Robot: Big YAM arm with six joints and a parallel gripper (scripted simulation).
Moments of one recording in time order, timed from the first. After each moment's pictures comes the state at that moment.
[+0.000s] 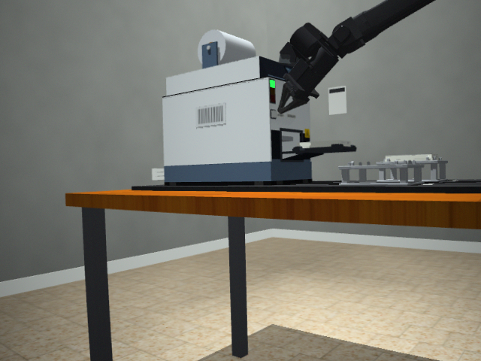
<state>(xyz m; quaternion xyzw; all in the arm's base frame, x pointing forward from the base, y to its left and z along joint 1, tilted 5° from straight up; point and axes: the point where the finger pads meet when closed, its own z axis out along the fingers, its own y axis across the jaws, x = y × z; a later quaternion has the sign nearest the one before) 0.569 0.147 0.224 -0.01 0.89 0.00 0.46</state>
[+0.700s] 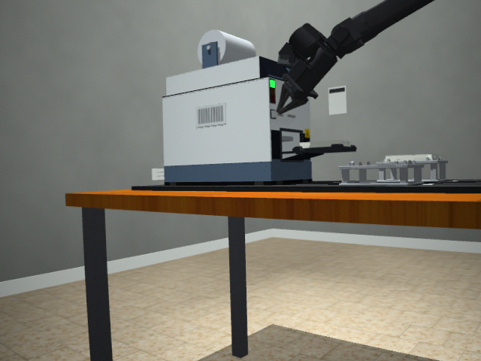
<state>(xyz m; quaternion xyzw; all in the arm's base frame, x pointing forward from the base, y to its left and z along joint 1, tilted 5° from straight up) 0.572 0.149 0.224 -0.01 0.89 0.00 0.45</state>
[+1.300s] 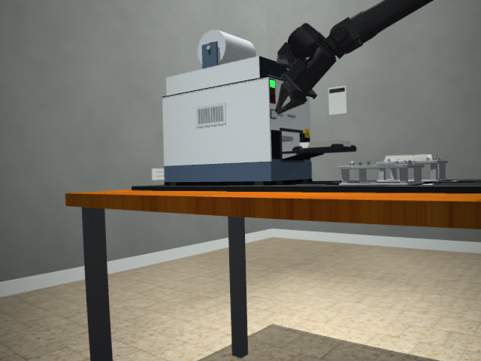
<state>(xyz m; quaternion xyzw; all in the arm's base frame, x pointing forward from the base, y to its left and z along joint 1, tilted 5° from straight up) 0.575 0.149 0.225 -0.01 0.89 0.00 0.46</state>
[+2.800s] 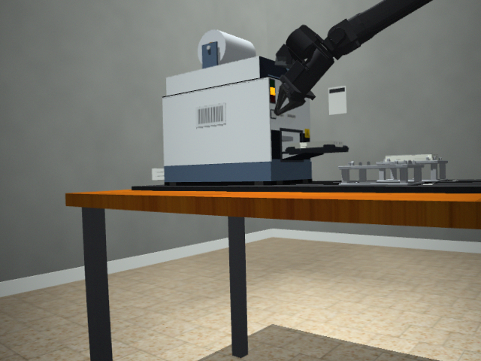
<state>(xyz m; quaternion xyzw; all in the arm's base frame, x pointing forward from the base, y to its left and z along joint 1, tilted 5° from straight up) 0.581 0.148 0.222 -0.01 0.89 0.00 0.45</state>
